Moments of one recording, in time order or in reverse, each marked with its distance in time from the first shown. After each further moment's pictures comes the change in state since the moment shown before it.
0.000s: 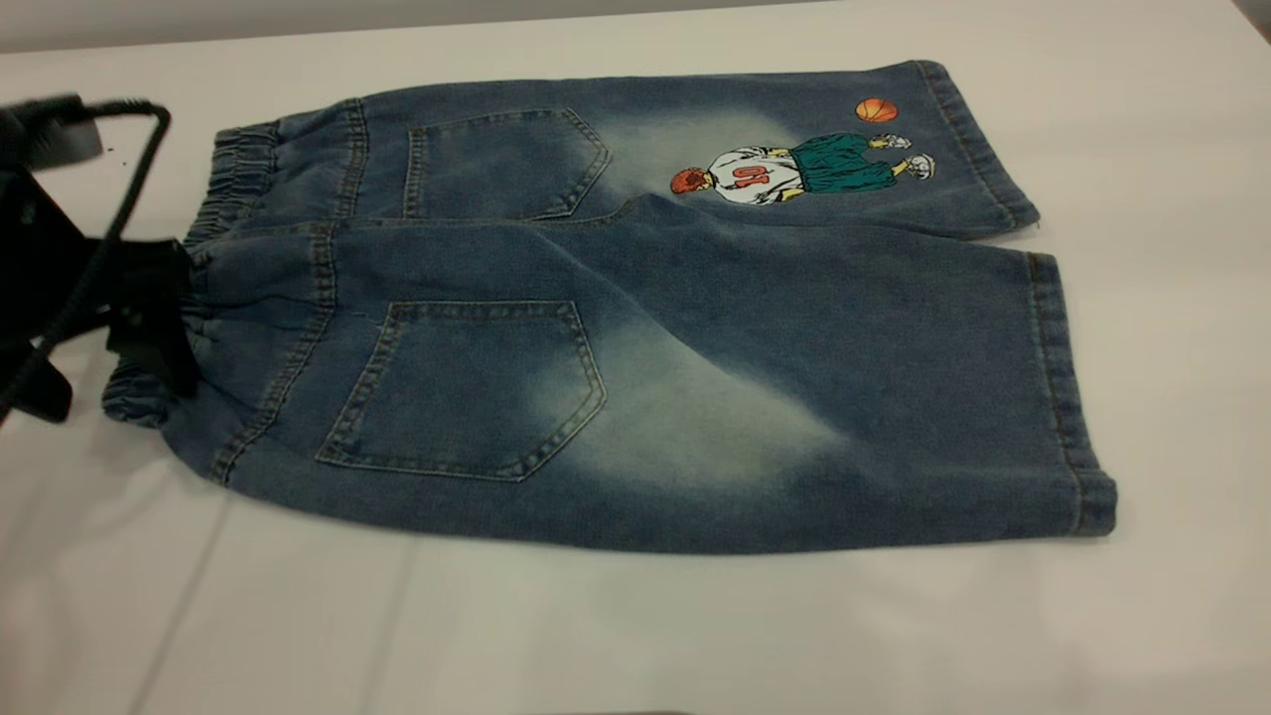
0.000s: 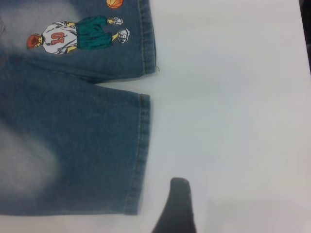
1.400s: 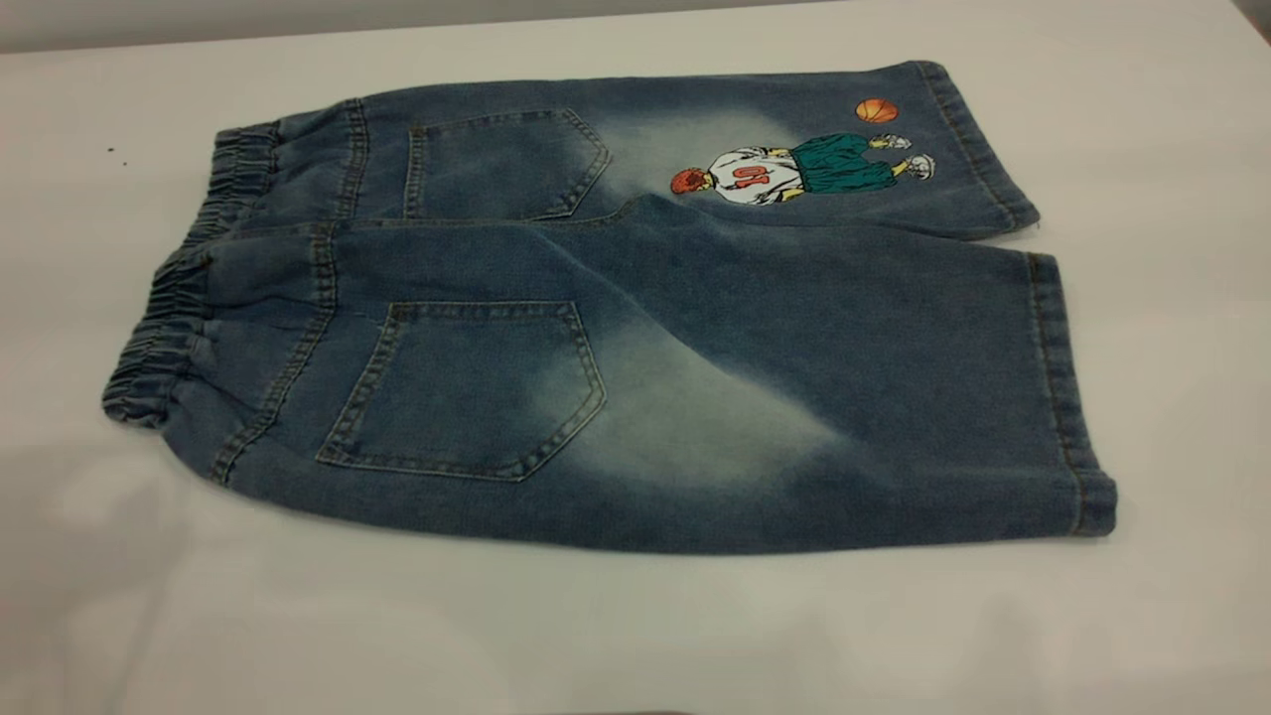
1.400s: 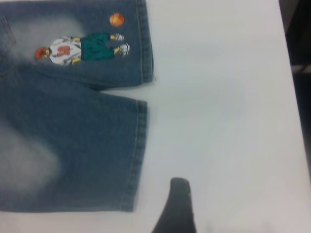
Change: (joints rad) left arm 0.000 -0.801 0.119 -0.001 0.416 -0.104; right arm 0.000 -0.139 0.000 -0.021 0.078 0.000
